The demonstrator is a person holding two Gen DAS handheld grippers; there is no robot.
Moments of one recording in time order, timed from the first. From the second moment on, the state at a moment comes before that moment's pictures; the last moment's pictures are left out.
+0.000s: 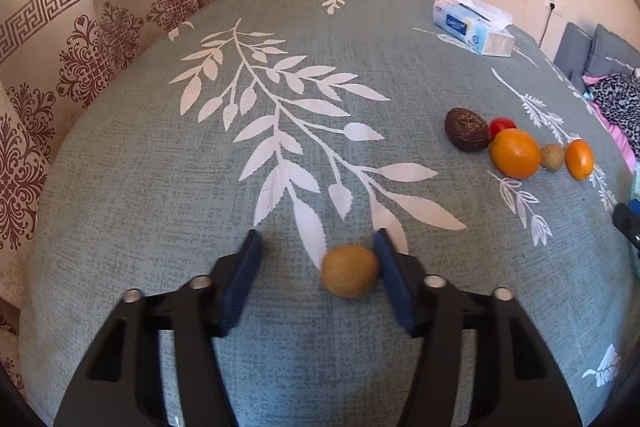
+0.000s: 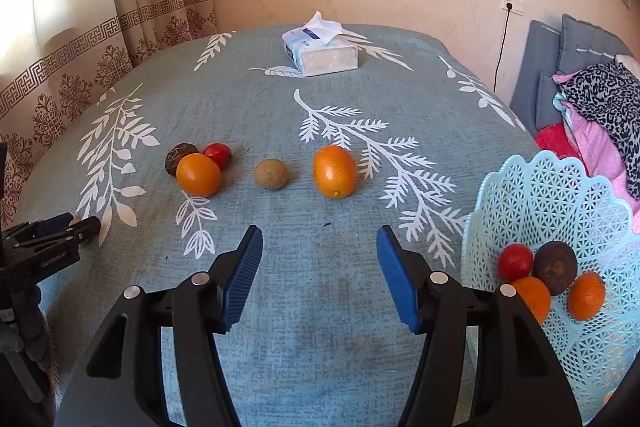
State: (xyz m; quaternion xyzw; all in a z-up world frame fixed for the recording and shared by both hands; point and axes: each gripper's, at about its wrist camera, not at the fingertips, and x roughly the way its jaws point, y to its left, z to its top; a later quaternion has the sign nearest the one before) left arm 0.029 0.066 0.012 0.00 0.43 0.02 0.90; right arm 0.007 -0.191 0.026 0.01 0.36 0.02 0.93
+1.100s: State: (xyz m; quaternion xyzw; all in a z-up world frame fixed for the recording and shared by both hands) left arm 0.021 0.057 0.016 0.01 0.41 -0.01 0.91; right arm 0.110 -0.197 -0.001 0.02 0.41 -0.01 0.91
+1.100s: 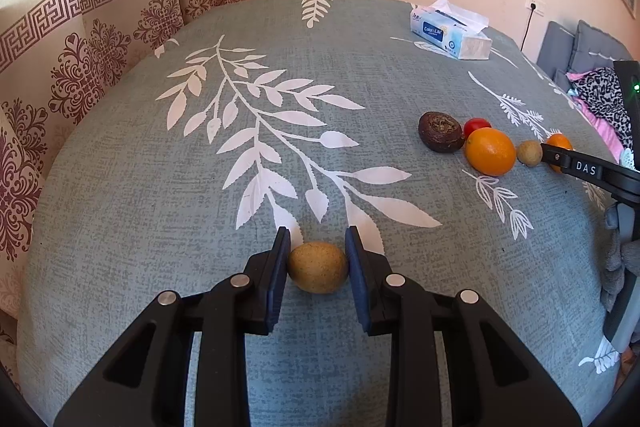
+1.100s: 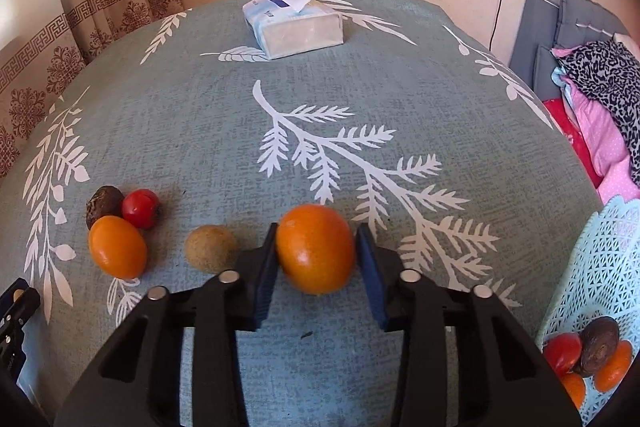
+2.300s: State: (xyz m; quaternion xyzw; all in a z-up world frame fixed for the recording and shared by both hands) left arm 0.001 0.014 0.044 0.00 0.39 -0.07 0.92; right arm -0.005 -0.246 0.061 0.07 0.33 0.00 0.94
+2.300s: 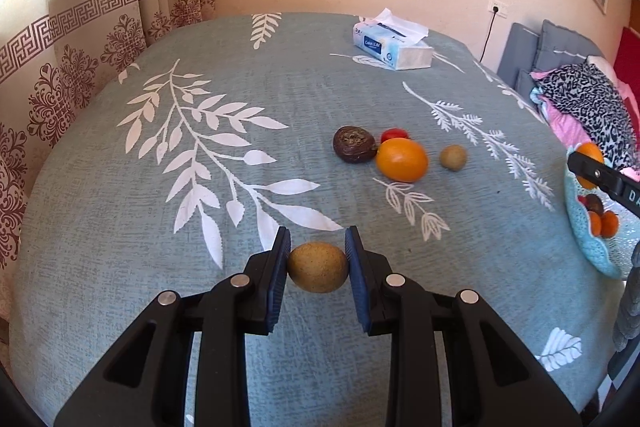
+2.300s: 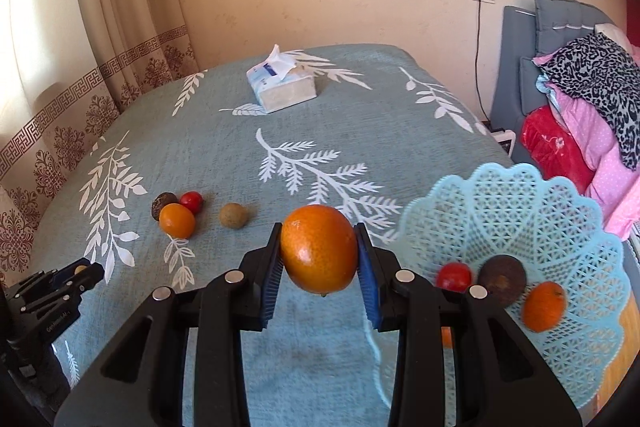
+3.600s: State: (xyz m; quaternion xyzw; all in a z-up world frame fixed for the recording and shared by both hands) left arm -0.023 -0.162 0.081 0.10 0.35 -0.24 0.90; right arm -0.093 -0.388 0.045 0.18 0.31 -0.12 0.92
